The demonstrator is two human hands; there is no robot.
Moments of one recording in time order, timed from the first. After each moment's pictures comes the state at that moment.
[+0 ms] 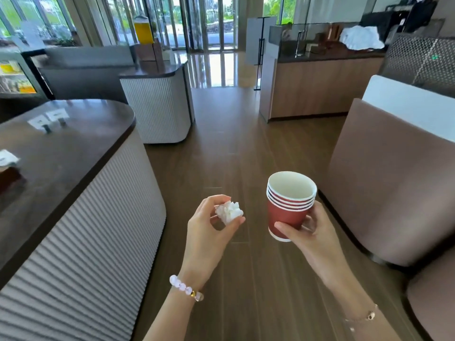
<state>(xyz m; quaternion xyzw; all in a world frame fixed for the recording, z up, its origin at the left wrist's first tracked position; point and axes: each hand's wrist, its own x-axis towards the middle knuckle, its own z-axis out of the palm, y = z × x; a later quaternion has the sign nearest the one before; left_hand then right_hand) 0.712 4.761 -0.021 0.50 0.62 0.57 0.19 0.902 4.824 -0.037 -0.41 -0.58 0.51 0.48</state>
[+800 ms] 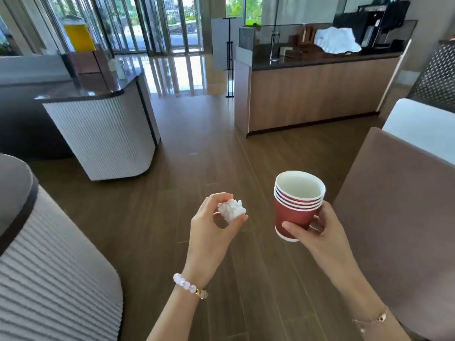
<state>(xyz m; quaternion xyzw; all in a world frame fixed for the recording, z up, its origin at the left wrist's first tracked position) 0.574 5.291 -0.019 0.54 0.58 0.56 0.23 0.777 5.323 -0.037 -0.48 -0.57 0.42 0.51</state>
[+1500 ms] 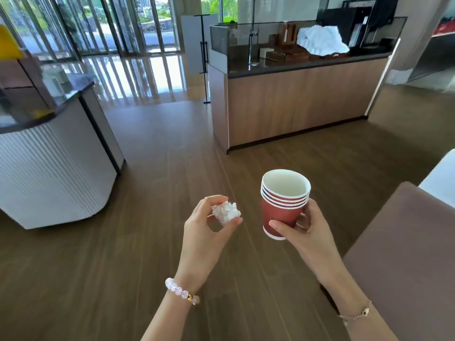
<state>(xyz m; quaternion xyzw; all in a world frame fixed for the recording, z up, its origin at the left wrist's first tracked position) 0.592 5.749 -0.020 0.57 0.57 0.54 0.26 0.788 5.773 -0.038 -0.49 -0.54 0.43 0.53</state>
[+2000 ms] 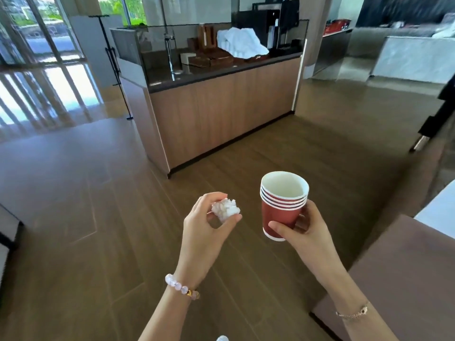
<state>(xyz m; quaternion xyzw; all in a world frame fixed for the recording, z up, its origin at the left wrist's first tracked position) 0.637 6.081 -0.027 0.67 0.45 0.48 0.33 0.828 6.031 -0.048 -0.61 -0.46 0.31 0.57</state>
